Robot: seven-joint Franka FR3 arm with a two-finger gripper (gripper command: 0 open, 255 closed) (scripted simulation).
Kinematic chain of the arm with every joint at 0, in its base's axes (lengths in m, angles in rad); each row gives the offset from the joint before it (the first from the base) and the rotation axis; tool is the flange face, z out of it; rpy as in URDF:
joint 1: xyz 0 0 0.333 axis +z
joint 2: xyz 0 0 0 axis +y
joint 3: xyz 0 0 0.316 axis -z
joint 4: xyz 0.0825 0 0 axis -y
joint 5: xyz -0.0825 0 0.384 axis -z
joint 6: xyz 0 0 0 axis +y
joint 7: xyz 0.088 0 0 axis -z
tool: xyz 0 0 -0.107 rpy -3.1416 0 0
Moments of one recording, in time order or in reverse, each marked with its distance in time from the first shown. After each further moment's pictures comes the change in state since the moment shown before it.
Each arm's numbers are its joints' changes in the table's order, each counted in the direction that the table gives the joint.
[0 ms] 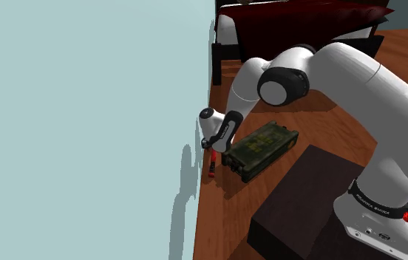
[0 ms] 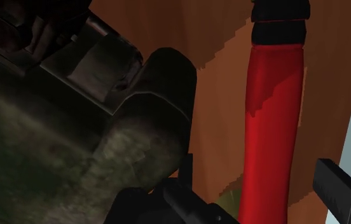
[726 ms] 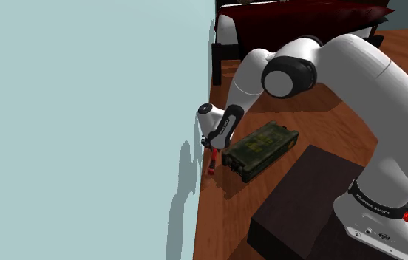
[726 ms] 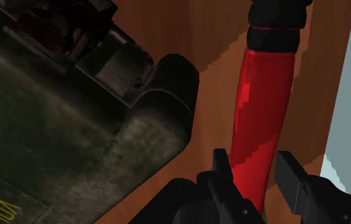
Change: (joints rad) arm 0.002 -0.081 -0.020 -0.057 0.001 0.042 -0.033
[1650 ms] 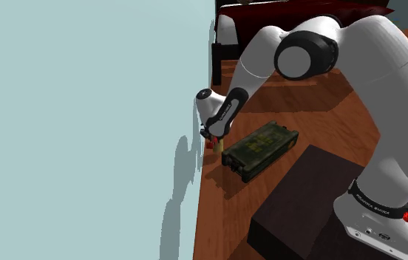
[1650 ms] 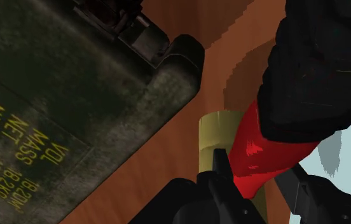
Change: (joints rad) arm 0.001 -0.173 -0.006 -0.090 0.000 0.085 -0.034
